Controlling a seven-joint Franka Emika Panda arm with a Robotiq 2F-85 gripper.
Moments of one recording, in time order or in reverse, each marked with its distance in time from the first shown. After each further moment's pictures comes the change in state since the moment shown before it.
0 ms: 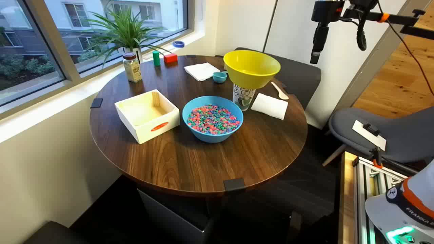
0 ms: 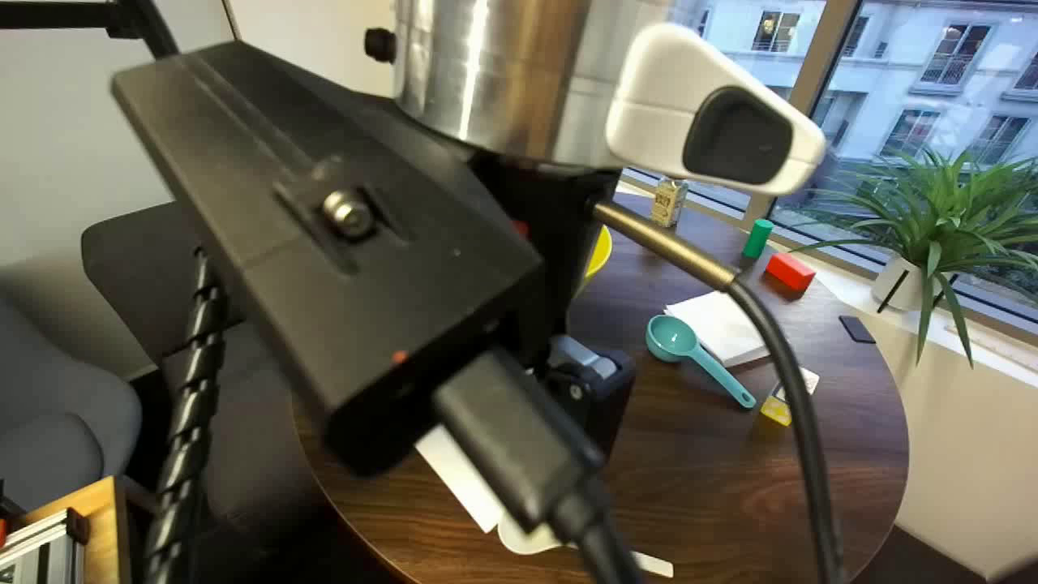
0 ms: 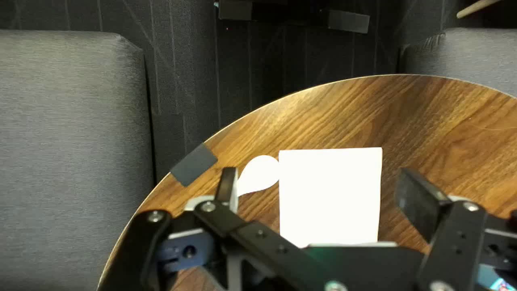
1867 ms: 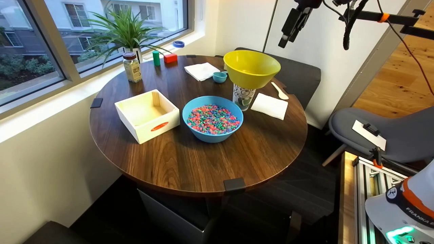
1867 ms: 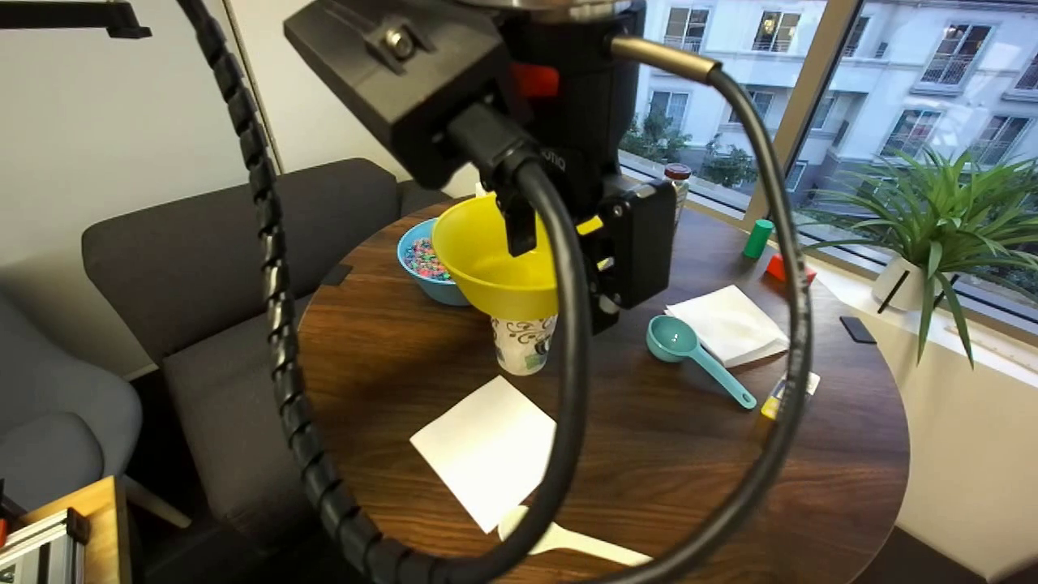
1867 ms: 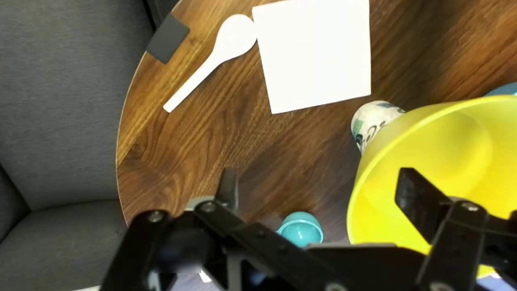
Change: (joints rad) arm 0.000 0.008 0.095 0.025 0.061 0.292 0.262
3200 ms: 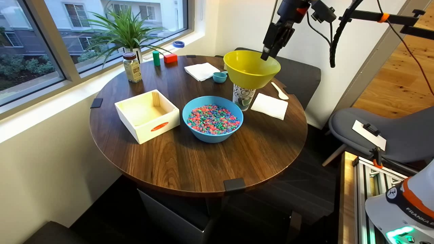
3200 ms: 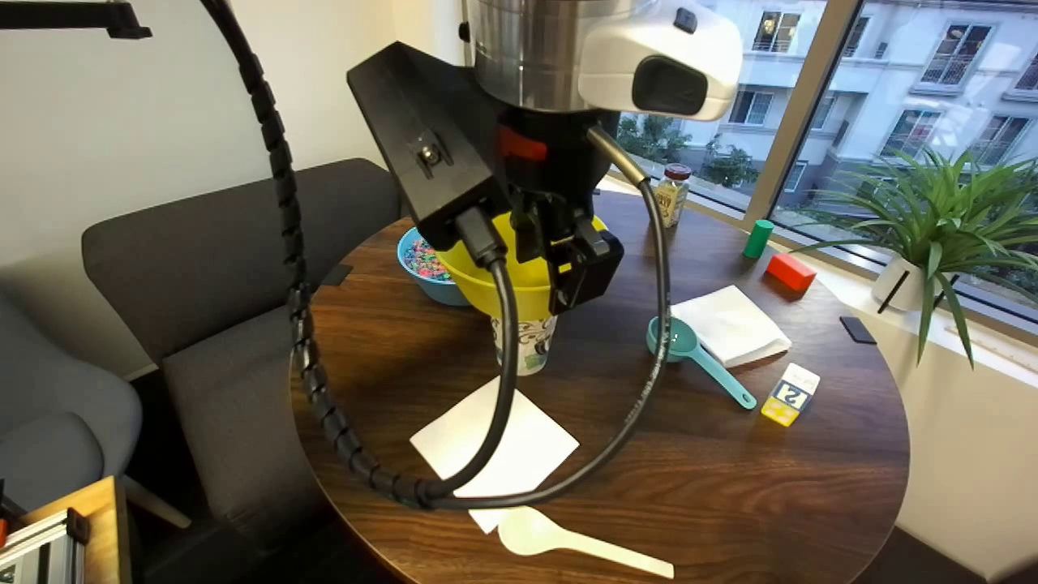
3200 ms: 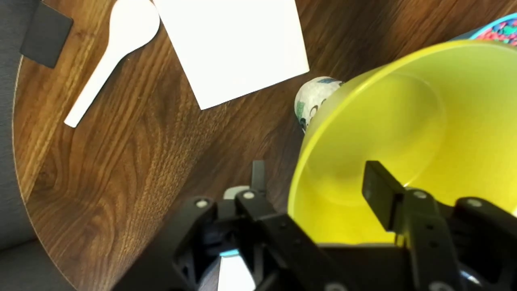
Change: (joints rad) arm 0.008 0.067 0.025 -0.027 0.176 0.092 0.072
